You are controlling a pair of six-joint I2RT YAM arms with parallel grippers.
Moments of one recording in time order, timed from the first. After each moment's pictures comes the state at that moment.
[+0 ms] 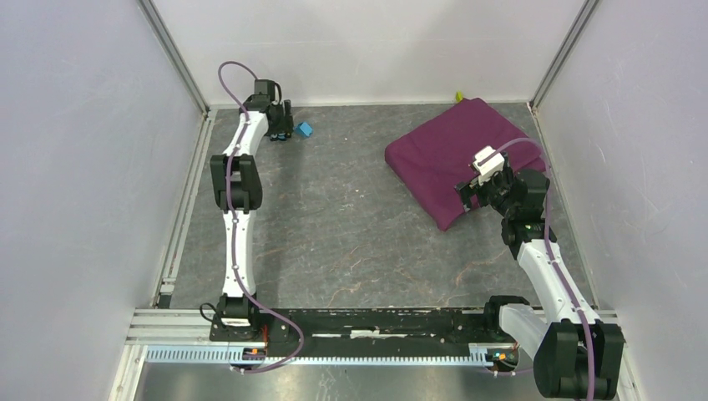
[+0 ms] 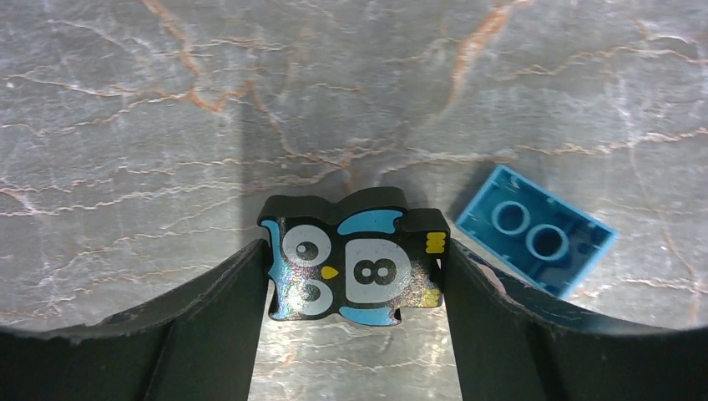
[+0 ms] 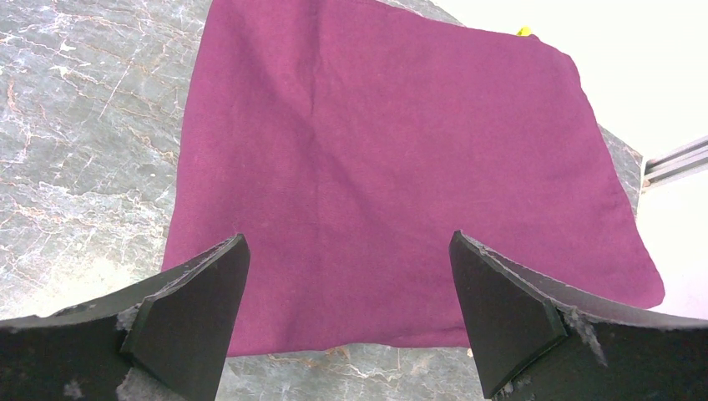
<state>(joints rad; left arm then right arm) -0.03 2.61 2.40 -0.66 -0.05 -0.12 -0.03 0.97 0.57 0.08 -0.45 -0.47</state>
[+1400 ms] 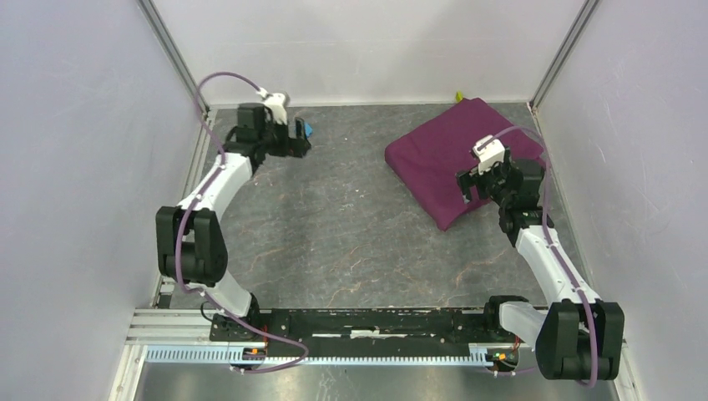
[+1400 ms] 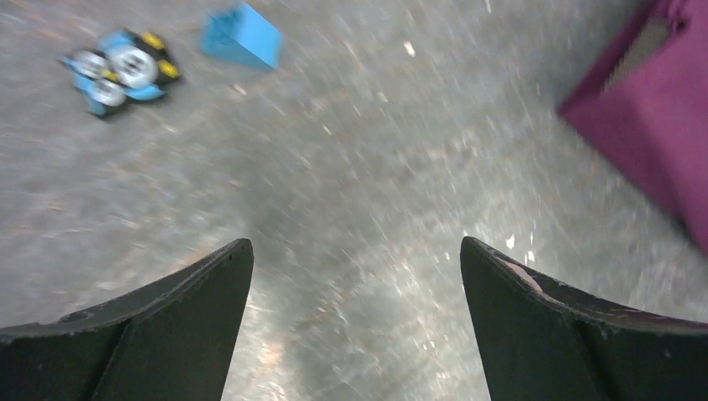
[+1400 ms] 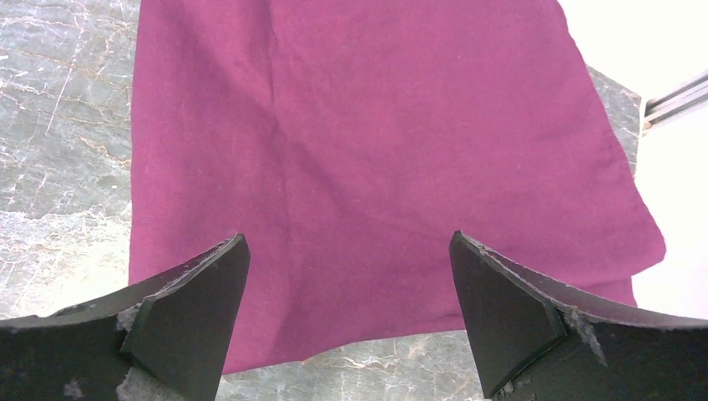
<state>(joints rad) -0.08 1.64 1.32 -0.23 0.26 -0.05 -0.02 1.06 0.64 0.06 -0.33 -0.40</state>
